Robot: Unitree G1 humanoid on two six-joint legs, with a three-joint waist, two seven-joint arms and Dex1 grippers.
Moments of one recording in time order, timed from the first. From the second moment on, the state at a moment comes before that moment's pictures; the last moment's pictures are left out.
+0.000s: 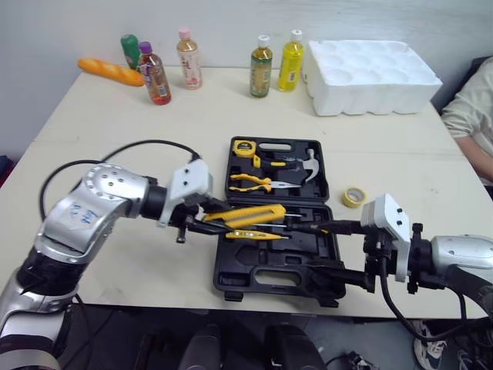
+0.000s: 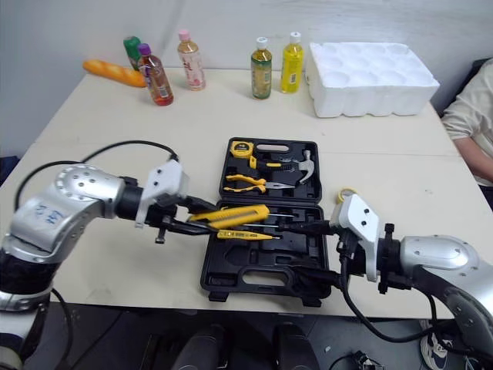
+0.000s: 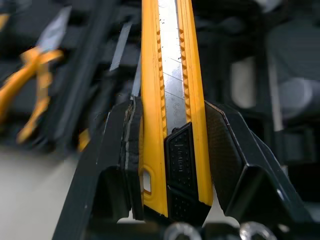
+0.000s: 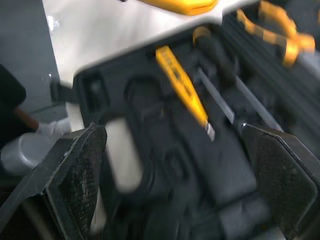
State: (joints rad) left arm -0.71 0.80 -0.29 -0.30 -0.44 0.76 -1.15; right arm 0.05 -0.99 -0.31 -0.74 0.86 0.87 0.82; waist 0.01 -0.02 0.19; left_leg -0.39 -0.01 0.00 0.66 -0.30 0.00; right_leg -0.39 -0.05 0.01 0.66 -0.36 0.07
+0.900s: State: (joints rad) left arm -0.82 0.61 -0.56 -0.17 -0.27 0.88 -1.15; right arm 0.23 -0.98 -0.47 -0.82 0.90 0.90 0.76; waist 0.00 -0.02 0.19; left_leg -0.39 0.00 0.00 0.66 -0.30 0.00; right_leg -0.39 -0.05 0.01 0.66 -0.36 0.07
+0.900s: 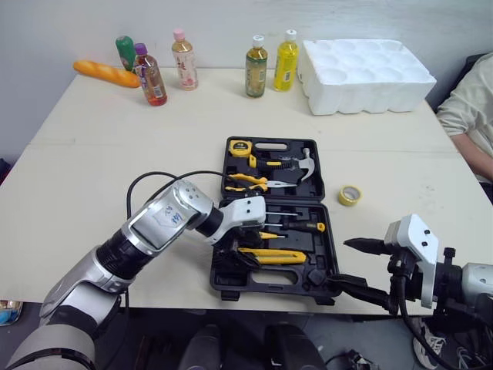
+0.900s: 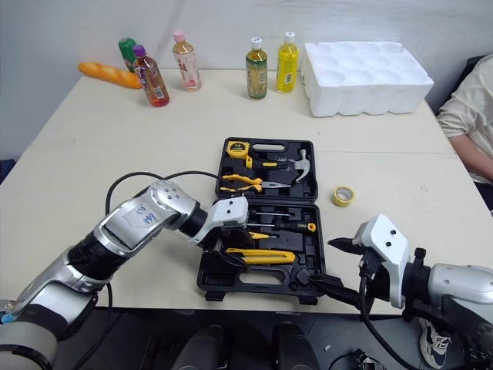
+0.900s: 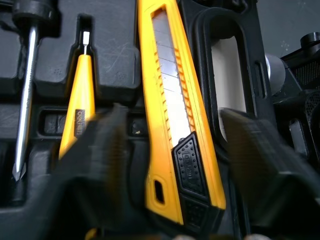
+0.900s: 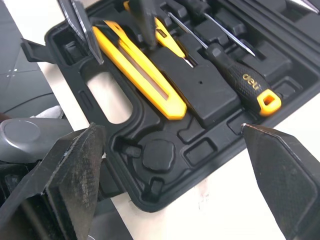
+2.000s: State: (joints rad) left arm -0.60 0.53 -0.41 0.01 -0.23 0.38 -1.26; right arm 0.21 -0.98 -0.44 -0.82 0.86 0.87 0.81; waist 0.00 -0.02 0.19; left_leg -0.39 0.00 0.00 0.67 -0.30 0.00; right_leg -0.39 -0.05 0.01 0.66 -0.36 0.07
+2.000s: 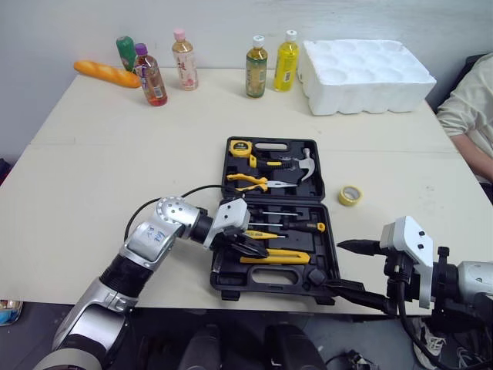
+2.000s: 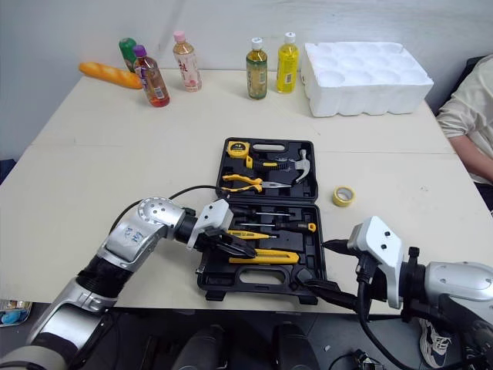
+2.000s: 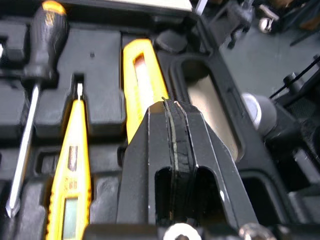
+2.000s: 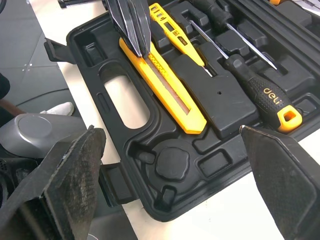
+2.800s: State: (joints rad) left arm -0.44 0.70 0.04 -0.16 -0.52 0.68 -1.18; right arm 0.30 -1.02 -0.67 -0.59 0.76 0.80 0.95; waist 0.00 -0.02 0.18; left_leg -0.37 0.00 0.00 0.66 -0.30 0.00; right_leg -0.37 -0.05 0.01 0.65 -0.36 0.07
